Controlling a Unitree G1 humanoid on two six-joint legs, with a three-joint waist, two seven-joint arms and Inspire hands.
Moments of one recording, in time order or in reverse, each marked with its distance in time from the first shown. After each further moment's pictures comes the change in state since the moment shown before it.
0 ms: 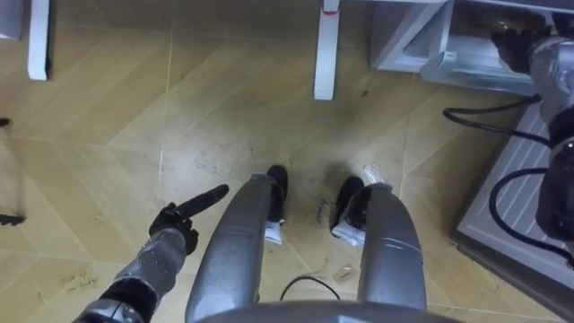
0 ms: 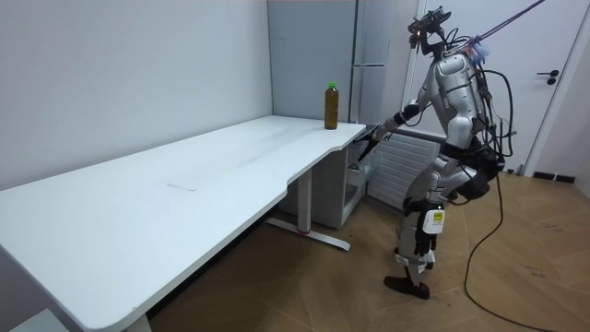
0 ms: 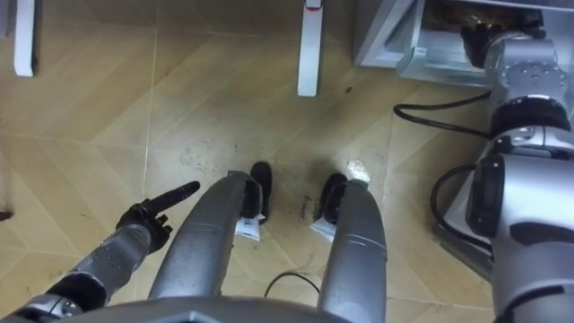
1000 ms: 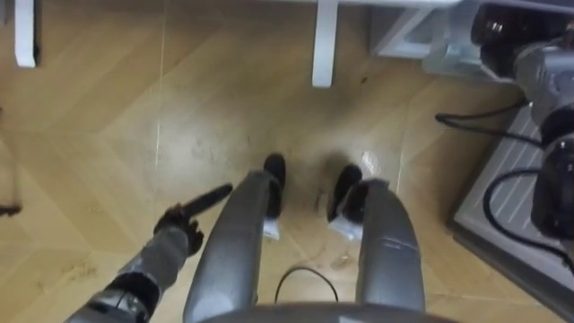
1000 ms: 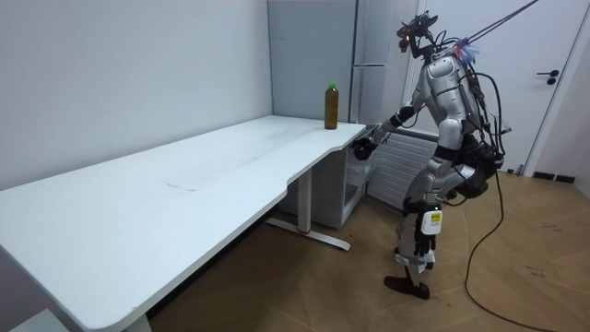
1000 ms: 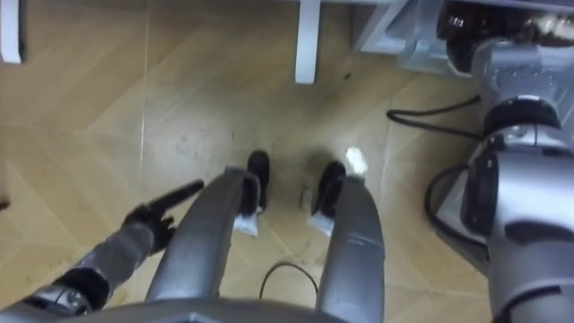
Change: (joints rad) left arm -0.053 -0.016 0.009 0.058 -0.011 0.014 -0.029; right arm -0.018 0.013 -0.002 0.023 0.007 0.035 -0.014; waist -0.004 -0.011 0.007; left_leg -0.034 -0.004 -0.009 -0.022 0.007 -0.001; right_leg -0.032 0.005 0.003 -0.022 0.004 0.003
